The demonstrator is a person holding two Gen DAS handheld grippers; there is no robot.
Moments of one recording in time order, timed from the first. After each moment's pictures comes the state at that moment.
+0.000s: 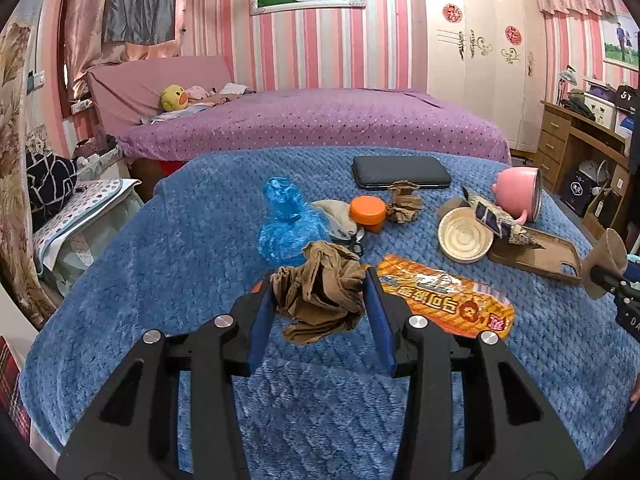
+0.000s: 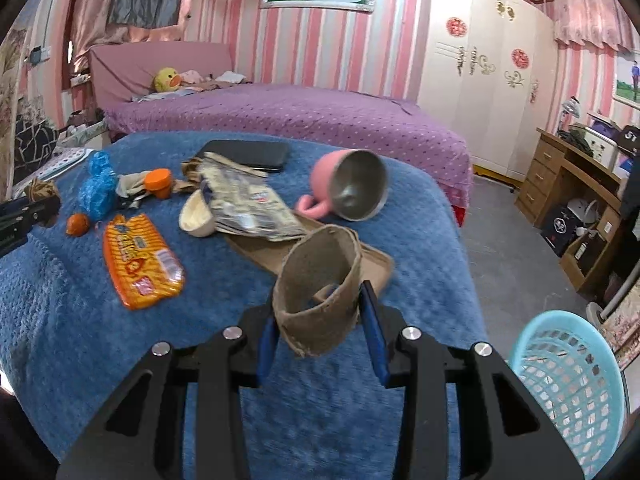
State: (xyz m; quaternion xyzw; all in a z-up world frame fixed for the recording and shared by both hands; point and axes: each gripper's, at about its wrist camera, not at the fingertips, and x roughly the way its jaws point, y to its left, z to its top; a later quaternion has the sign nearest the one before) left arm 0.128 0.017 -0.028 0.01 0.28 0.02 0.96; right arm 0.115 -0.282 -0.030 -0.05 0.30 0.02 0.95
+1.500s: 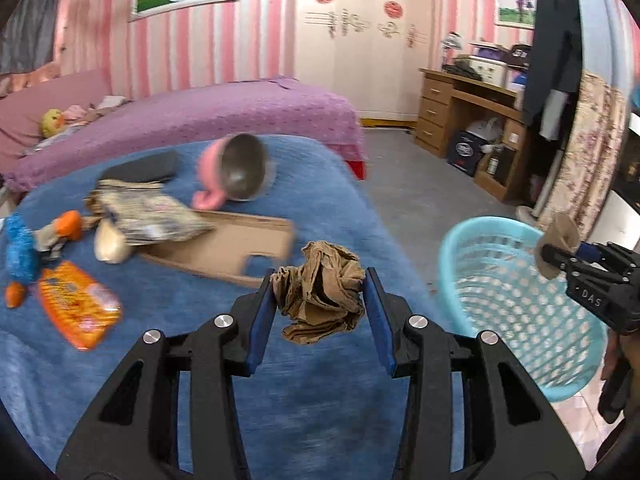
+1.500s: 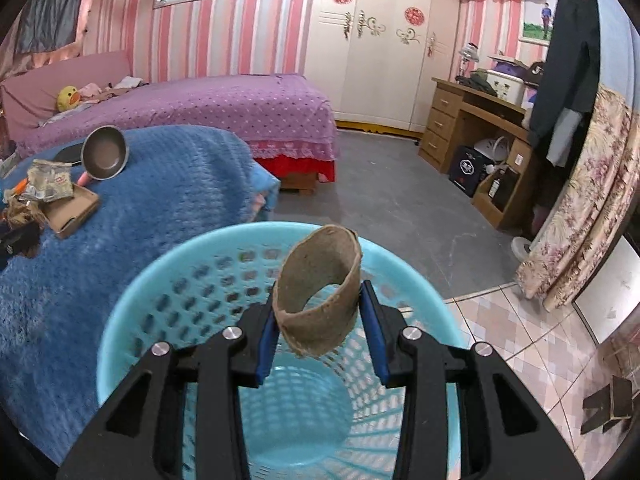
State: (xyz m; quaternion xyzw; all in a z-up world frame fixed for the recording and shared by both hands) left arm 0.093 -0.276 -0.040 0.04 0.30 -0.19 0.93; right arm 0.052 -0.538 -0.045 0.00 0.32 -0.14 0.94
